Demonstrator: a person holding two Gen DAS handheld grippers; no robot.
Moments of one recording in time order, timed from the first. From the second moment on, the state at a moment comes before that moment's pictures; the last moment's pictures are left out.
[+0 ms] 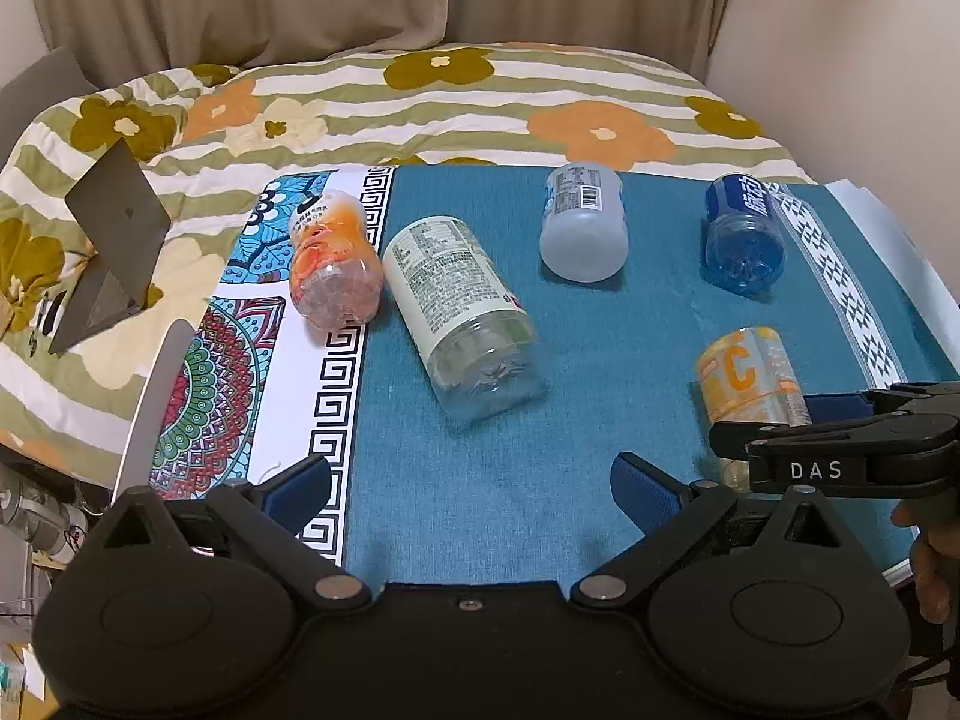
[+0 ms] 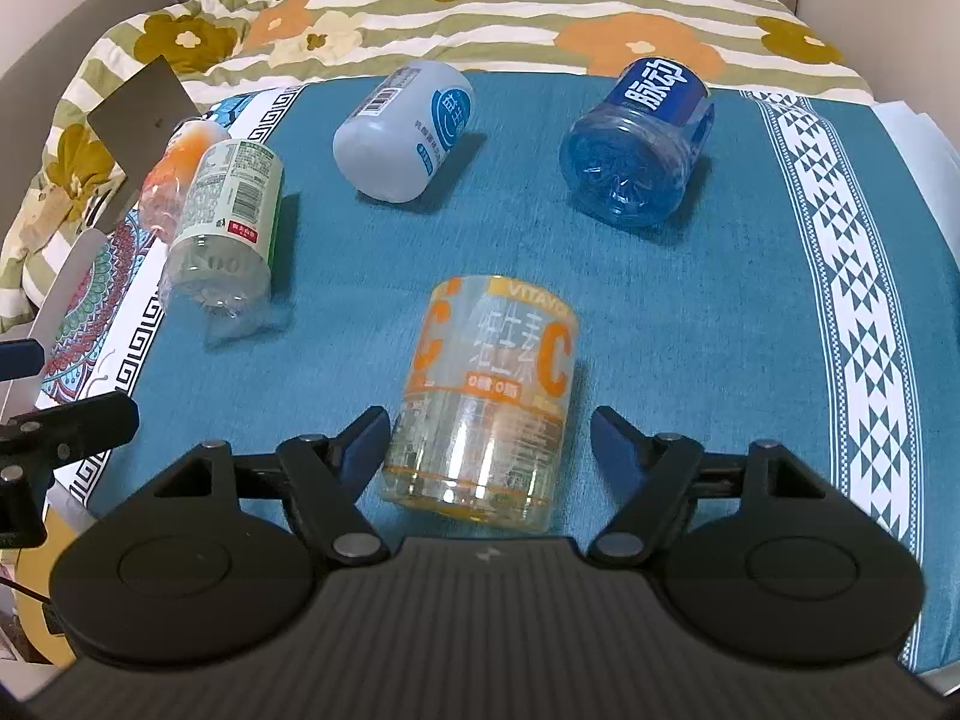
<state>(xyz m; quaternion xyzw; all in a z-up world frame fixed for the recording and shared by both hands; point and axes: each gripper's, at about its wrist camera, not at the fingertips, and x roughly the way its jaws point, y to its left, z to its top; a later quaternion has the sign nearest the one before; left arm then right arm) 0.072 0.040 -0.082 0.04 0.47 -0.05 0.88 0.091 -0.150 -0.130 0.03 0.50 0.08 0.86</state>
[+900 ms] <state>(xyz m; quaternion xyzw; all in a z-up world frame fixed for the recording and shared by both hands) 0.088 -0.011 -0.031 0.04 0.46 -0.08 0.88 0.078 -0.215 -0.063 0.11 0.49 0.07 0.86</state>
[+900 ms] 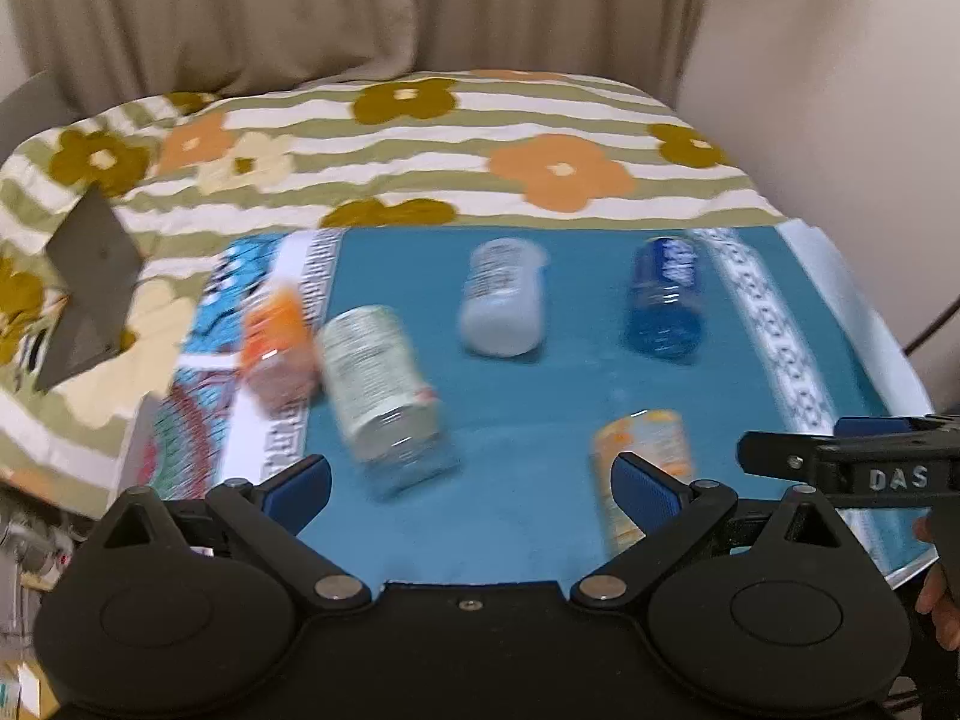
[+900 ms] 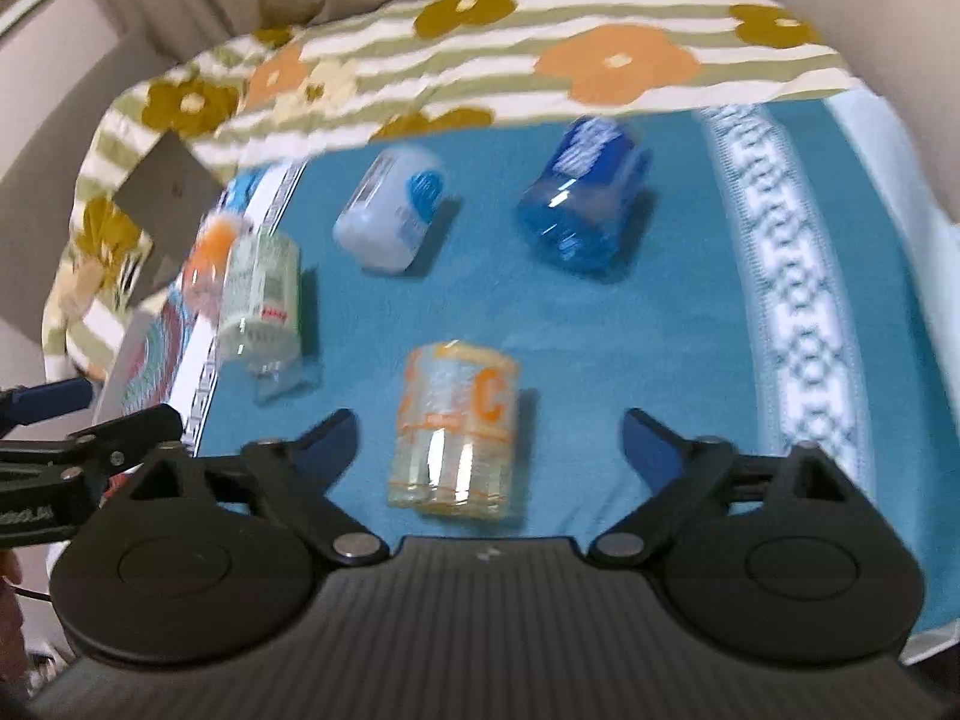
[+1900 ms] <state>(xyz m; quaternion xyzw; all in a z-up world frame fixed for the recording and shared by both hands) 0.193 -0.125 -0.129 0.03 0.67 -0.05 0.74 0.063 -0.337 -0.120 0.11 0.51 0.08 0.85</state>
